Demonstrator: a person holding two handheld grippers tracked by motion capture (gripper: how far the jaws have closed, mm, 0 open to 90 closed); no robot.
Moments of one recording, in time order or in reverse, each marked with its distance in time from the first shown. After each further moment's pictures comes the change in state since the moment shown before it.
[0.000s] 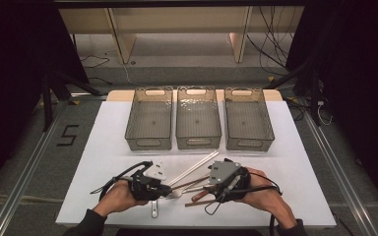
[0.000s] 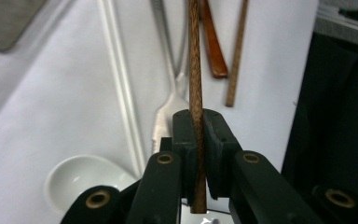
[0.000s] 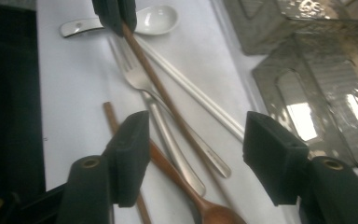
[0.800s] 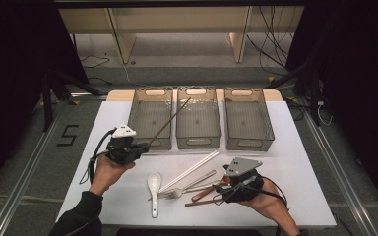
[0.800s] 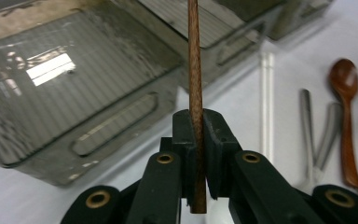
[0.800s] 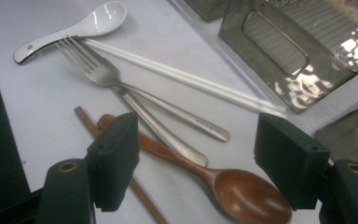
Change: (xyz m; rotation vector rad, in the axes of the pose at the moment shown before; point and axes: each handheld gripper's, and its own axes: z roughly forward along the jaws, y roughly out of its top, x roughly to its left) left arm 0.079 -0.007 -0.046 -0.267 0.348 -0.388; right arm -0.003 -0.045 0.006 -0.053 -0.049 0.349
